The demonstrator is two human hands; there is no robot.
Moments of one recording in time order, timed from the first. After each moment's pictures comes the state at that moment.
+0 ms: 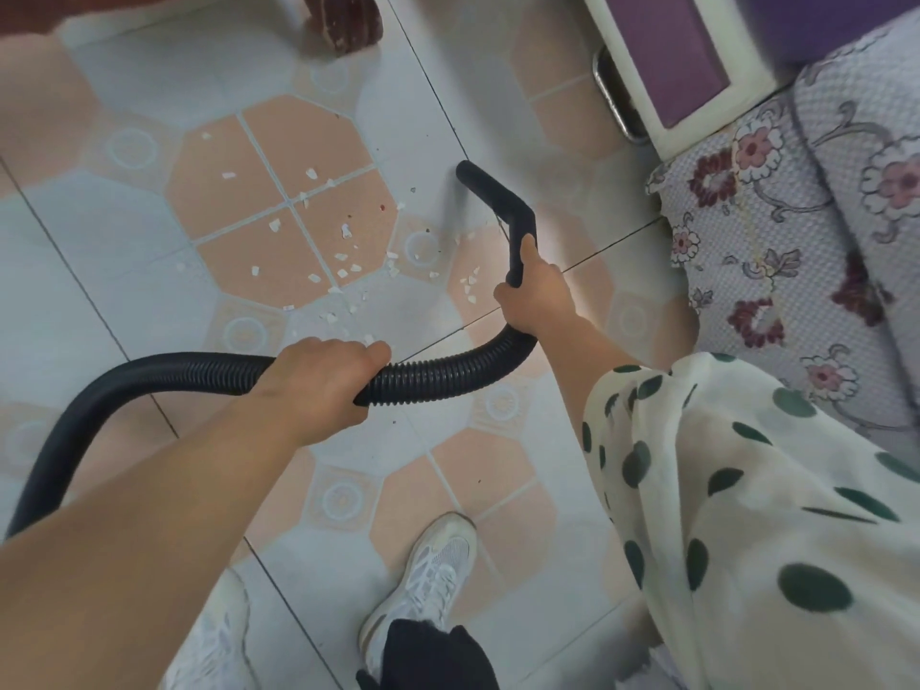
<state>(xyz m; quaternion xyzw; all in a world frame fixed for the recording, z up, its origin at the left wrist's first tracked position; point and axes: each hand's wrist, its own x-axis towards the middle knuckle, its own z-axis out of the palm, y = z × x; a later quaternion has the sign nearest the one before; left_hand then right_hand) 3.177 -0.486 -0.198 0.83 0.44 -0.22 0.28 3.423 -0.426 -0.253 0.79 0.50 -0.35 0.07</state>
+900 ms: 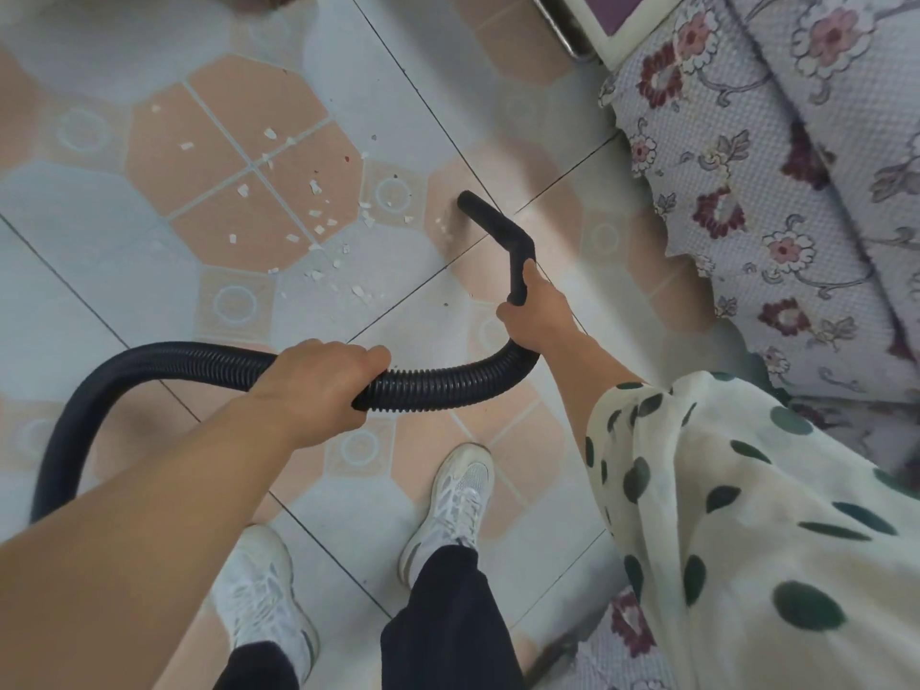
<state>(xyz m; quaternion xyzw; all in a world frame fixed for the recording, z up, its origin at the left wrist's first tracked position) 3.153 -0.555 -0.181 0.87 0.35 -0.21 0.28 3.411 -0.555 -0.217 0.83 0.38 -0.41 0.03</state>
